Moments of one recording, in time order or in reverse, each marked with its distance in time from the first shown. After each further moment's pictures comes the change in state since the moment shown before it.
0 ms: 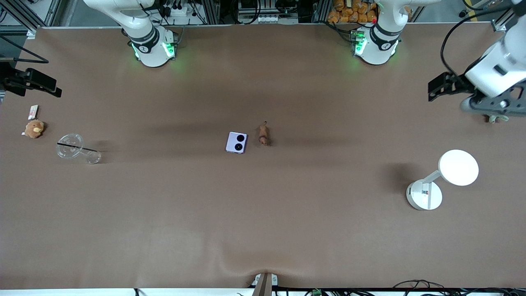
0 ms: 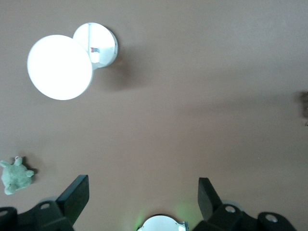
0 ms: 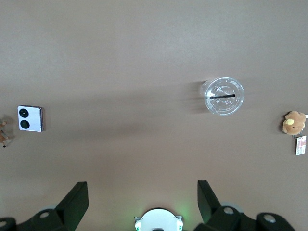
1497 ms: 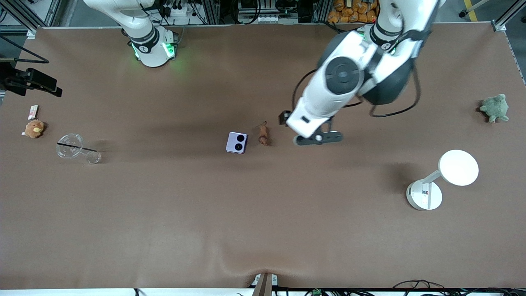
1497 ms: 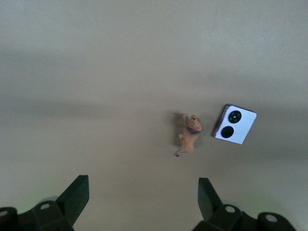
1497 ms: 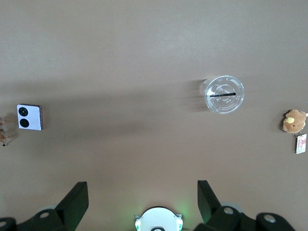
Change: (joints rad) left arm -0.499 0.385 -0.036 0.076 -0.155 0.352 -0.765; right arm 0.000 0.000 0.000 -0.003 0.000 -0.005 0.000
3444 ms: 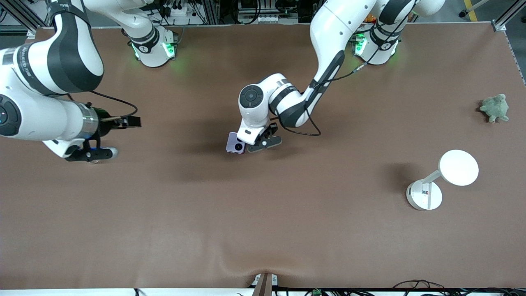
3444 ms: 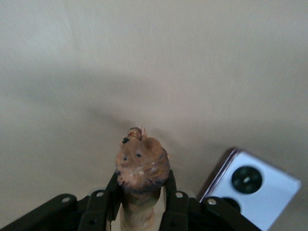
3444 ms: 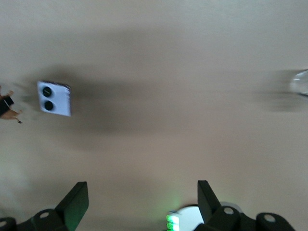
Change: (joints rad) left arm -0.251 0.352 0.057 0.049 0.241 0.349 -0.462; right arm 0.194 0.271 0.009 -0.024 0.165 0.096 0.137
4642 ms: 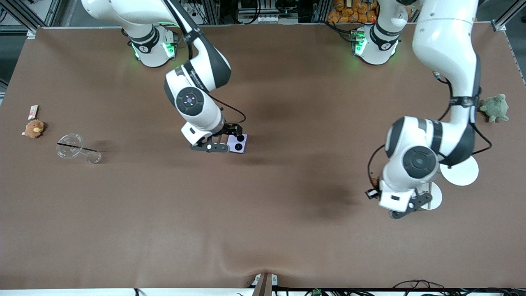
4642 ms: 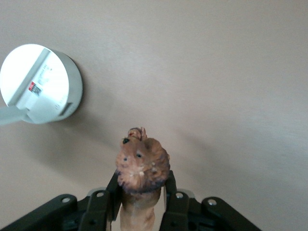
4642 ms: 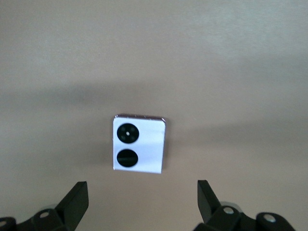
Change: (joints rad) left arm 0.509 -0.123 0.171 -0.023 0.009 -0.126 0.536; right arm 0.459 0.153 0.004 -0.327 0.029 0.735 0.436
